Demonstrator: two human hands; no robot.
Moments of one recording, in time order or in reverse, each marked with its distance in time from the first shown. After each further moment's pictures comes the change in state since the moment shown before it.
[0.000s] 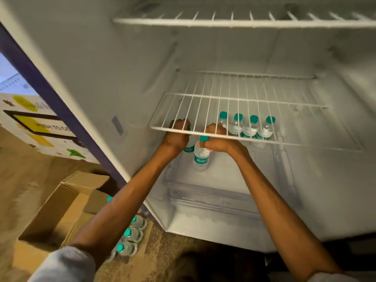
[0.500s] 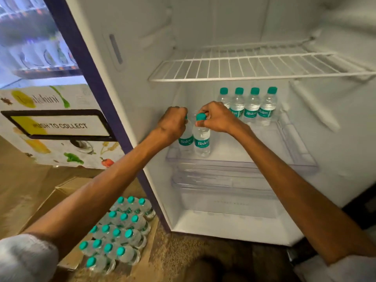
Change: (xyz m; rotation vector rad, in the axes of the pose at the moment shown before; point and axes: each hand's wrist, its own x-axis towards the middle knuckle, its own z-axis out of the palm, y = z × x) left_hand -0.040 -0.037 0.034 0.258 0.024 0.145; right_hand -0.019 0.020 0.062 -0.066 0.292 -0.188
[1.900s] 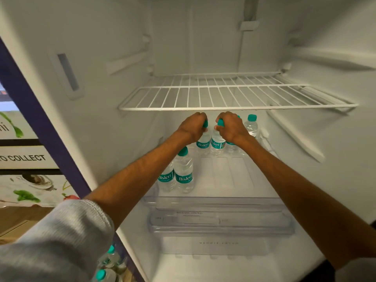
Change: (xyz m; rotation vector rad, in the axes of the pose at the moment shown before) left_hand 0.120 0.078 0.034 -0.209 -0.017 0.188; right_hand 0.053 0.100 -0.049 -0.253 0.280 0.207
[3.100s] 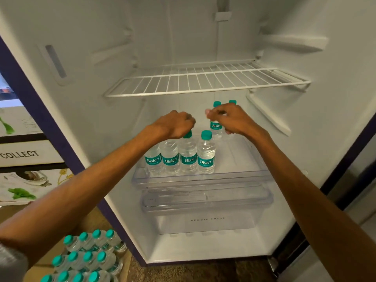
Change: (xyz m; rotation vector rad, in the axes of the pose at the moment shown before) left_hand -0.088 0.040 -0.049 0.120 -0.216 0.030; right_hand -0.091 0.001 -0.069 0.359 -0.101 -0.022
